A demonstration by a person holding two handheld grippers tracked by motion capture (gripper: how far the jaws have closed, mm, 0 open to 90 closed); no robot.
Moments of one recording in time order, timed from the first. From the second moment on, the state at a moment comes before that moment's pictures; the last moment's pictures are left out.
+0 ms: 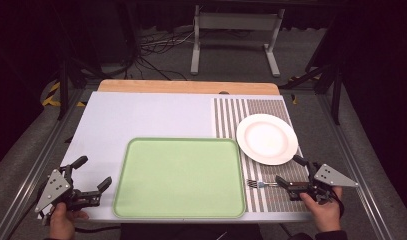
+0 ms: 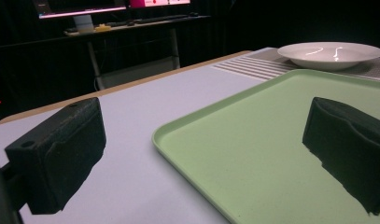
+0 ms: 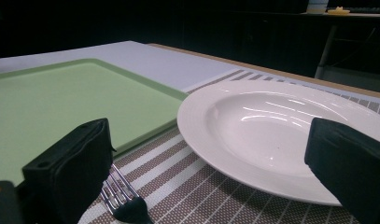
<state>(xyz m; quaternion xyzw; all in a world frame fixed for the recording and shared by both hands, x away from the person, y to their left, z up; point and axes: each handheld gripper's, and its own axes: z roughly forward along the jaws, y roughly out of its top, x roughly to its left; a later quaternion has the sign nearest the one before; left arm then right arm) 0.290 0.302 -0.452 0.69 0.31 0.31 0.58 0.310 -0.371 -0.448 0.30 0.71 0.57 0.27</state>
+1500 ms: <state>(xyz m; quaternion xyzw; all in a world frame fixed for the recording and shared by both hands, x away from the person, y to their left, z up) 0.291 0.301 -0.453 0.69 0.31 0.31 0.57 0.326 -0.347 -0.412 0.27 0.77 0.53 0.22</state>
